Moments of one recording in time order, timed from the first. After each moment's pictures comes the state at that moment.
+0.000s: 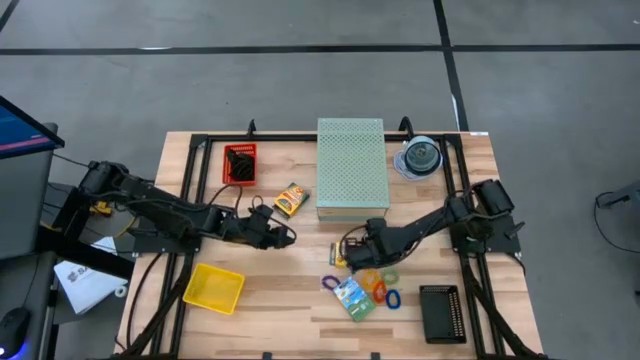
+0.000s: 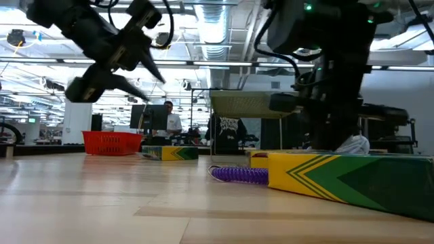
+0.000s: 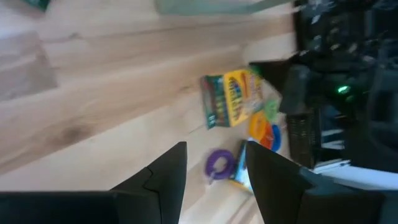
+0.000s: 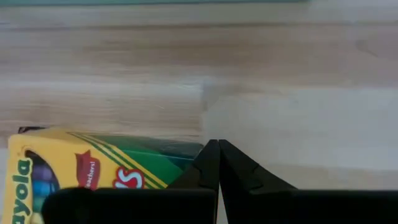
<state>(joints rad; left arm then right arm) -0.26 1.27 0.61 -0.03 -0.26 -1.50 0.30 1.87 1.11 -0.78 0.36 1.86</state>
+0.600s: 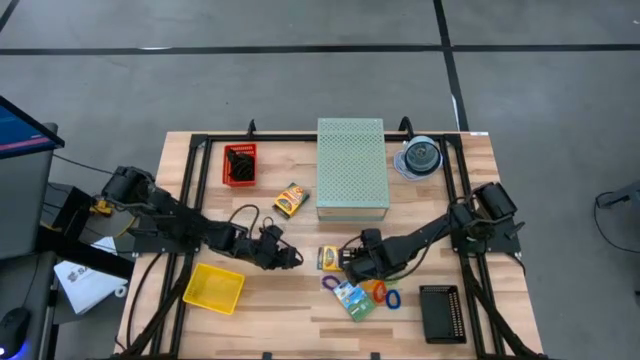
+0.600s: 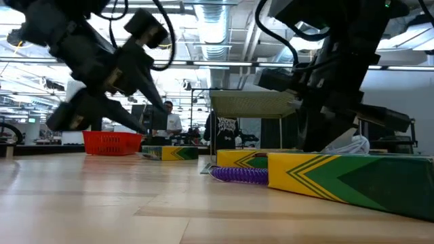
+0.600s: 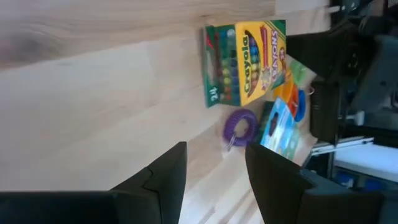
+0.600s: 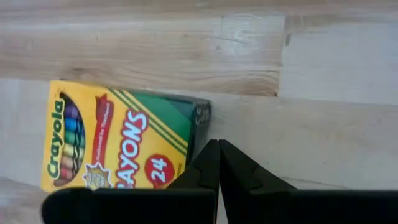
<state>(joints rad) -0.36 1.52 0.60 0.21 -0.24 -1.63 0.38 1.87 1.11 -0.60 0.37 1.88</state>
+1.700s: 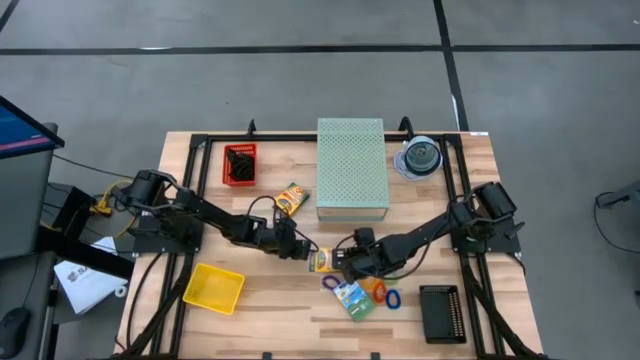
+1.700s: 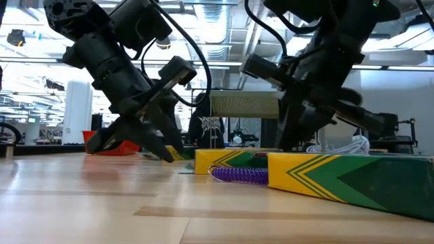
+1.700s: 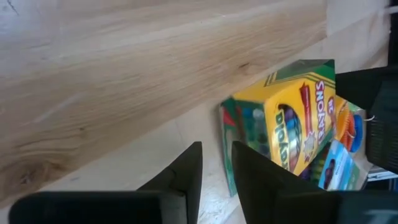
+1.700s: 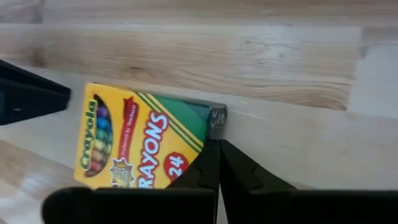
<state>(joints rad) -0.20 1.71 0.70 0.17 -0.12 -1.45 0.37 1.87 1.11 -0.46 0.41 1.77</state>
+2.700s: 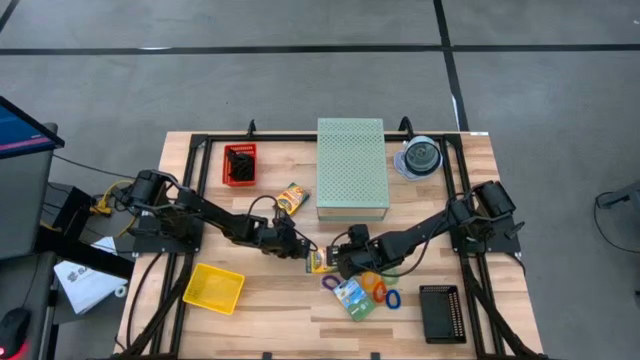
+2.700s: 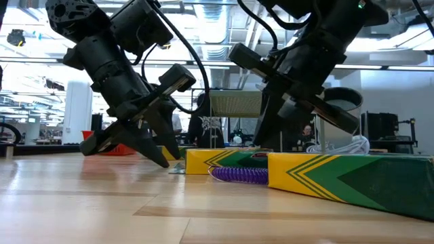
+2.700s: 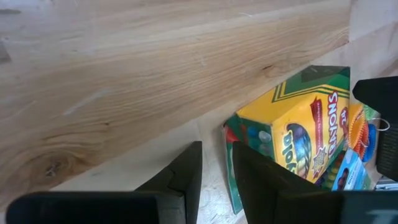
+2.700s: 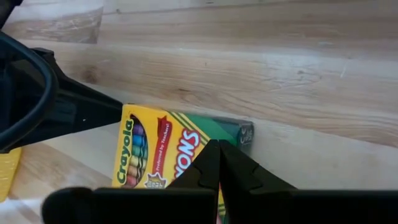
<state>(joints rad) -0.20 1.73 0.70 0.14 -0.10 -1.50 0.34 1.87 1.11 -0.35 0.46 1.69</state>
